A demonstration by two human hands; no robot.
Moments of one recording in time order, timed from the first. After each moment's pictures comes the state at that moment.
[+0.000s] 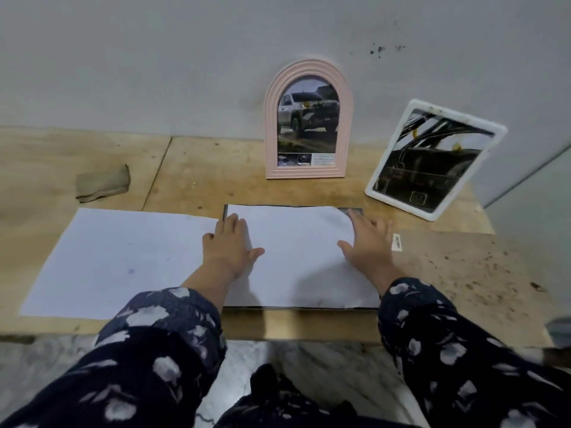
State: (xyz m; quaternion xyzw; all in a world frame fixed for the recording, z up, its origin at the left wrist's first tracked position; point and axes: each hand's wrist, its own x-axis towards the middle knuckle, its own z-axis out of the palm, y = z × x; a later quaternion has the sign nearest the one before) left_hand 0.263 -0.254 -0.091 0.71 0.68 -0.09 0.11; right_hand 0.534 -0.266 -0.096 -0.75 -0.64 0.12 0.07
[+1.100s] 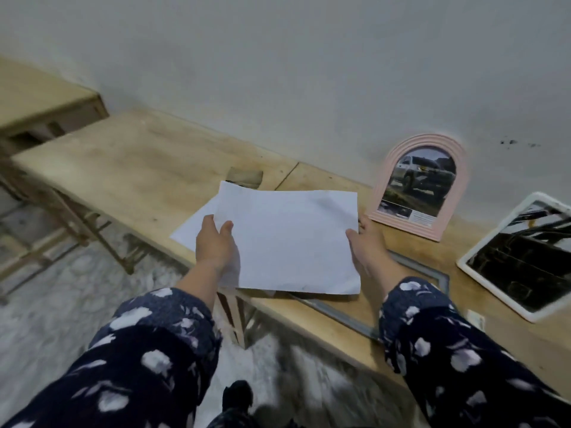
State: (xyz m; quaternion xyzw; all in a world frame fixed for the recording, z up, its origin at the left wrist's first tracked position) left_hand 0.123 -0.365 -0.029 0.27 0.81 0.47 0.22; right_hand 0.368 -0.259 -0.007 -0.59 -0.56 0.49 0.32
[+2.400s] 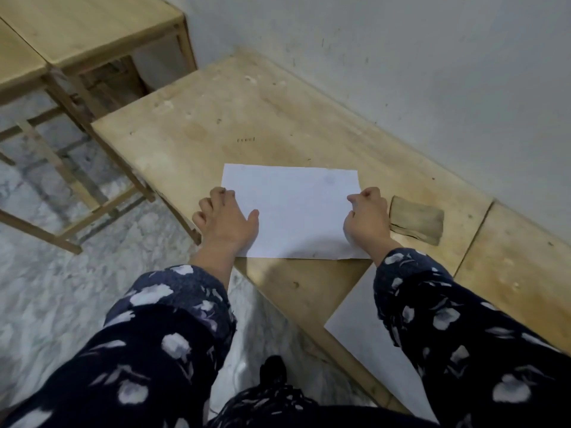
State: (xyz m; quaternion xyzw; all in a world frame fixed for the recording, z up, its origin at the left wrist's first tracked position) left_hand -0.272 -0.302 -0.103 0.30 0.94 0.13 0.12; right_hand -0.078 -0.139 -0.104 -0.52 -0.83 0.18 0.03
